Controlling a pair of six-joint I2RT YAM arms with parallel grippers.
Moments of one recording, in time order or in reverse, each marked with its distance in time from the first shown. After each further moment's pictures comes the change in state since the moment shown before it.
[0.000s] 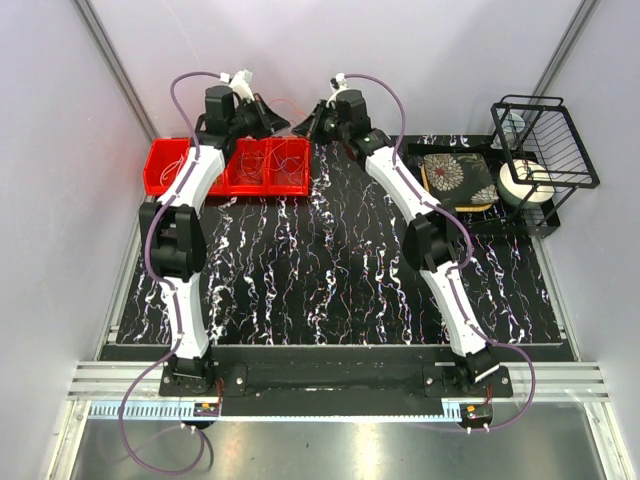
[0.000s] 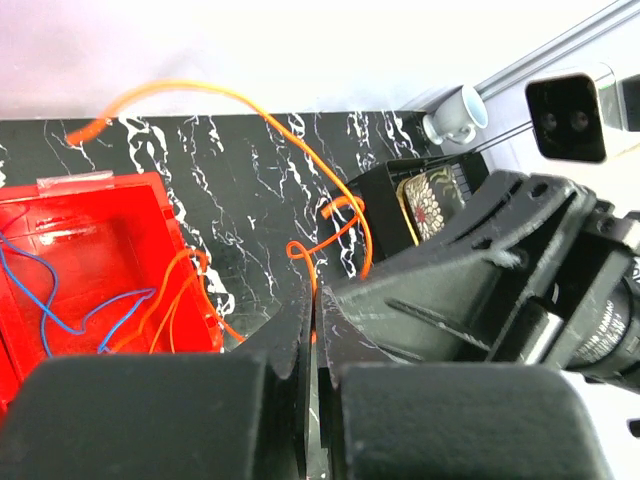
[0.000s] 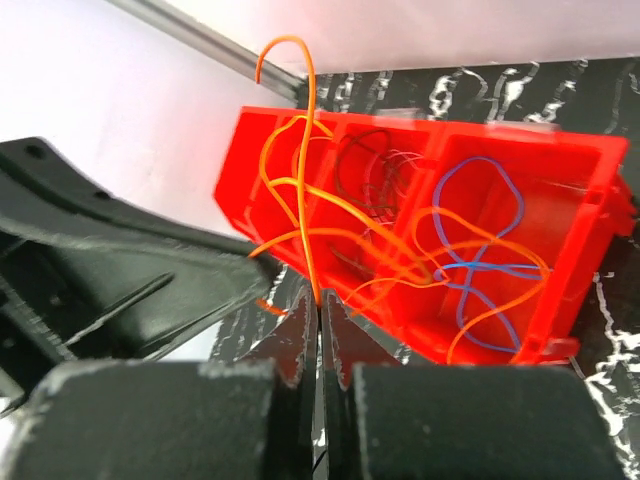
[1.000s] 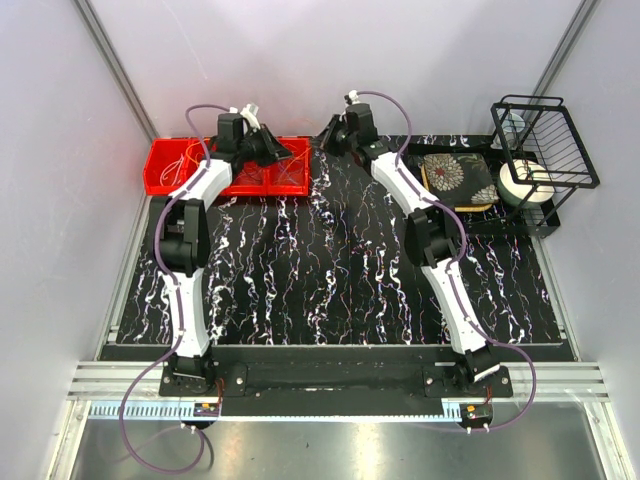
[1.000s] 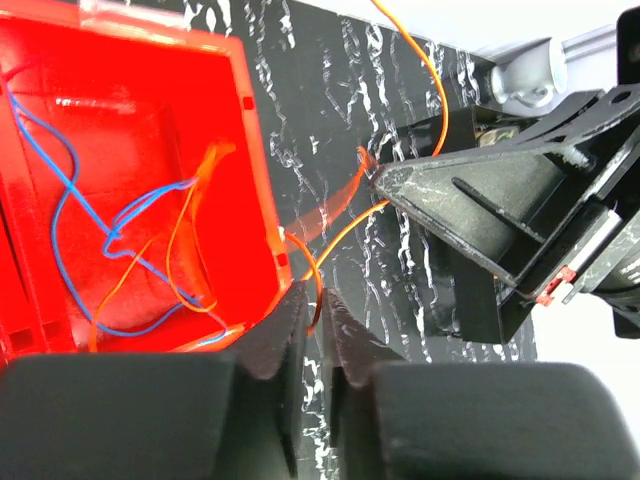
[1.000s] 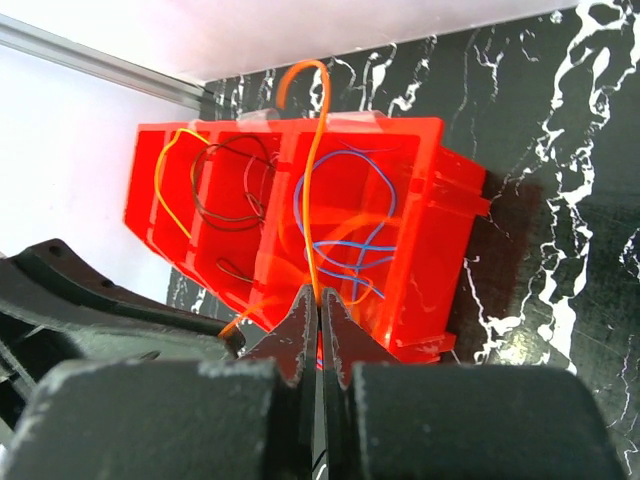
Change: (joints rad) left arm 0.000 0.066 -0.158 0.033 -0.023 -0.043; right arm -0.064 0.084 -0.057 0.031 0.036 0.005
